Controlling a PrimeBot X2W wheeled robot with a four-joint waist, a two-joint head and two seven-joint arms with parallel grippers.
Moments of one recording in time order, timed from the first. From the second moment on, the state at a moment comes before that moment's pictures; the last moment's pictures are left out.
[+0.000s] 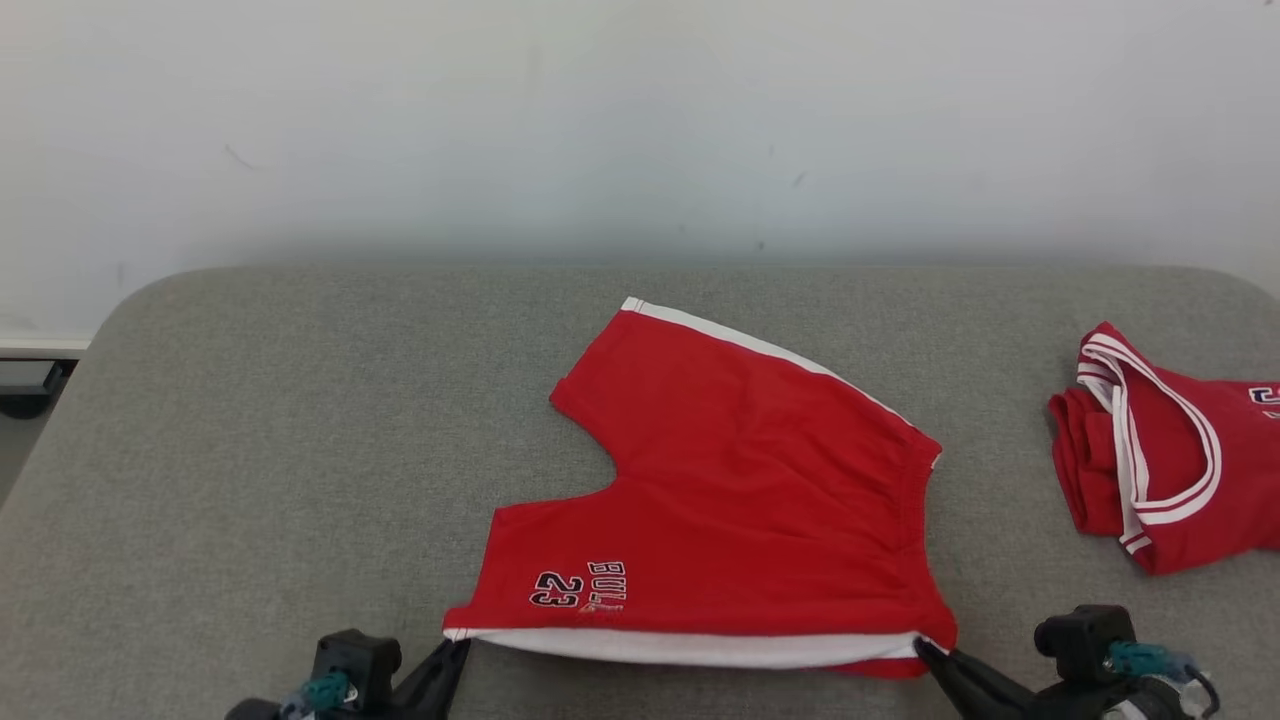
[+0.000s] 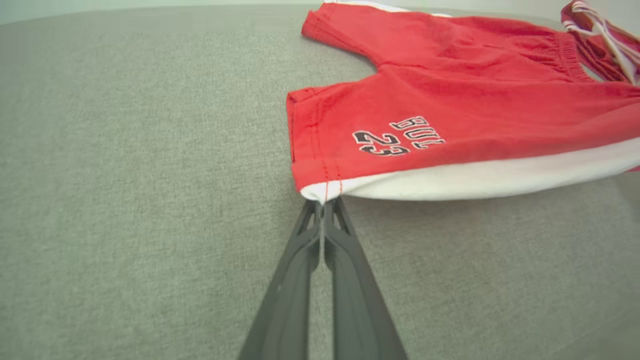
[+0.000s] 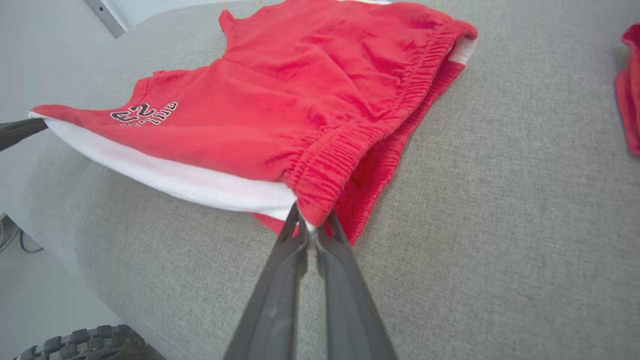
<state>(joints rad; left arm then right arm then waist) -0.13 0.18 -0.43 0.43 -0.25 -0.10 0.03 -0.05 -0.45 0.52 0.24 0.73 0.09 0.02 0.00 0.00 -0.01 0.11</state>
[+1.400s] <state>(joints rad) -1.14 0.37 -0.74 0.64 -0.39 -0.13 0.37 -0.71 -0.32 0.44 0.36 0.98 0.11 0.28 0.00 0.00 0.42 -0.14</state>
